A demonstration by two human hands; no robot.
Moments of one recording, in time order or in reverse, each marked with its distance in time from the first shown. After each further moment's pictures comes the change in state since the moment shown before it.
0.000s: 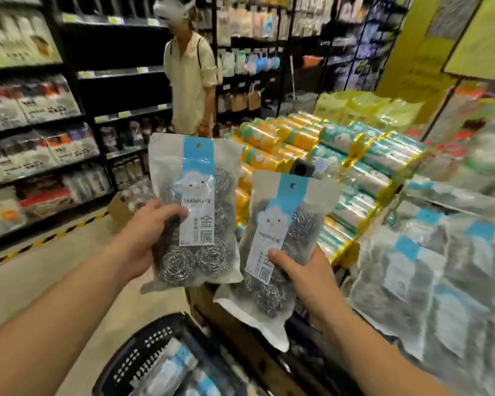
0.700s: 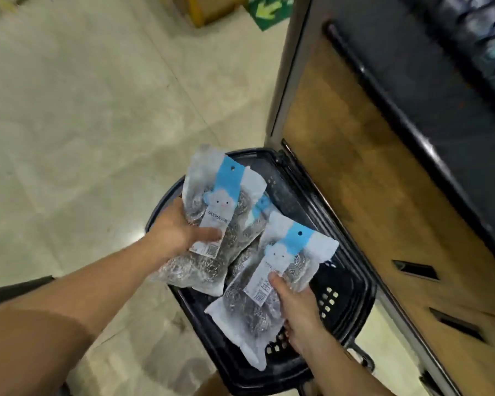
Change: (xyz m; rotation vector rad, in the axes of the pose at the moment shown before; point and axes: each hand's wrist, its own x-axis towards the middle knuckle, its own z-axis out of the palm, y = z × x) left_hand 0.169 -0.538 -0.255 0.571 0.024 -0.598; right_hand -0.033 0.554 0.277 0.017 -0.002 1.102
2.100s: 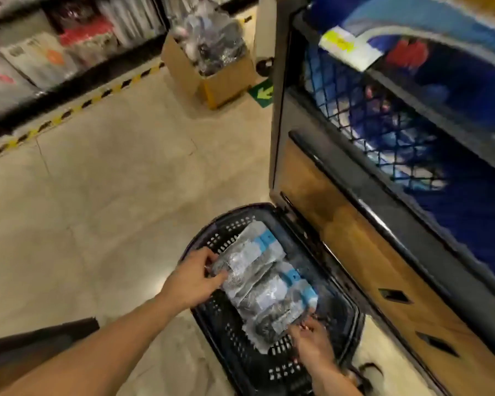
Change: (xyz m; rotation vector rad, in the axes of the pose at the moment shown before) left_hand -0.103 0.055 -0.030 0.470 0.028 0.240; right_hand -0.086 -0.042 -0.034 -0.260 0.104 0.016
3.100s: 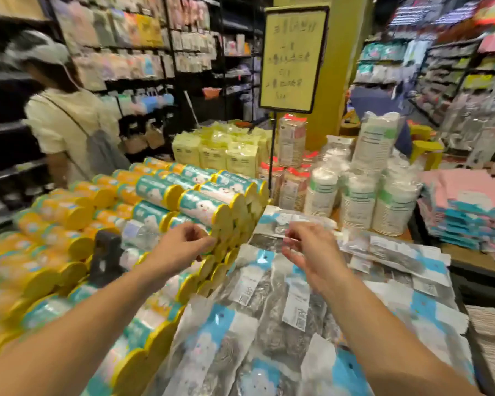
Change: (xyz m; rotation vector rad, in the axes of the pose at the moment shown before) left_hand -0.243 0.851 0.048 -0.273 0.122 0.715; right_hand -0.318 -0.195 -0.816 0.873 0.190 -0.896
